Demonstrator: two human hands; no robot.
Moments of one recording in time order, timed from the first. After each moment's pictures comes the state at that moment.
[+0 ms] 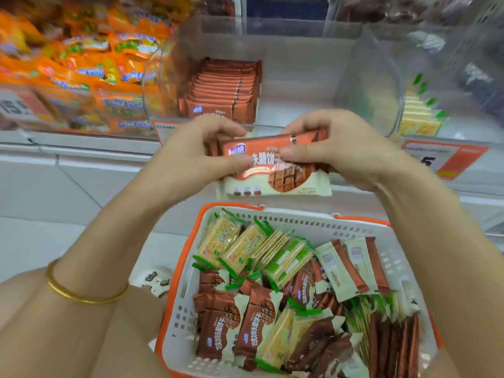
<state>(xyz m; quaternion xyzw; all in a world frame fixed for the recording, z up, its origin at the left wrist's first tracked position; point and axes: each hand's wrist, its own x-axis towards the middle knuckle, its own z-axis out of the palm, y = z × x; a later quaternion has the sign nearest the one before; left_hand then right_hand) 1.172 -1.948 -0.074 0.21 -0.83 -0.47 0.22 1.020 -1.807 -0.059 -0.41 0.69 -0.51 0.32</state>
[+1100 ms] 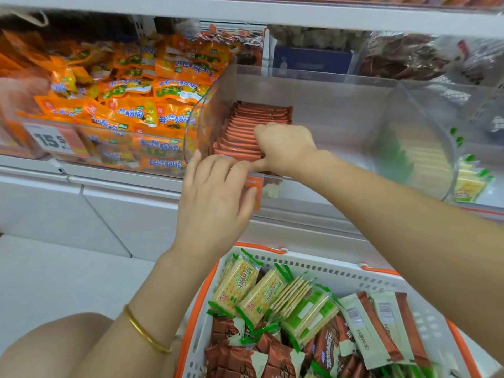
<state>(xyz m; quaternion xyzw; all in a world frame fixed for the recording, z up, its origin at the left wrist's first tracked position) 1.162 -1.989 -0.114 0.24 -0.92 0.02 0.30 0.991 -1.977 -0.072 -0.57 0.81 0.01 -0.11</state>
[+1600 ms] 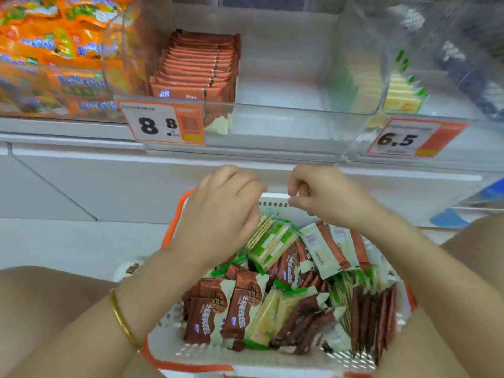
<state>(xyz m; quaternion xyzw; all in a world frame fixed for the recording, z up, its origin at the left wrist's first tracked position) 1.170 -1.900 -0.160 0.06 -0.96 -0.07 0.25 1.015 -1.773 -0.138 -0.47 0.86 -0.15 0.16</state>
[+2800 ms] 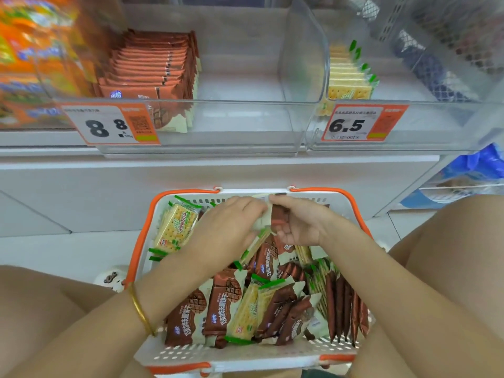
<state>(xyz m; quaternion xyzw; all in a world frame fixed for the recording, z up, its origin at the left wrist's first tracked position) 1.141 -1.855 -0.188 0.02 -0.99 -0.16 0.05 1.011 -1.741 -0.197 0.06 0.63 -0.53 0.57</state>
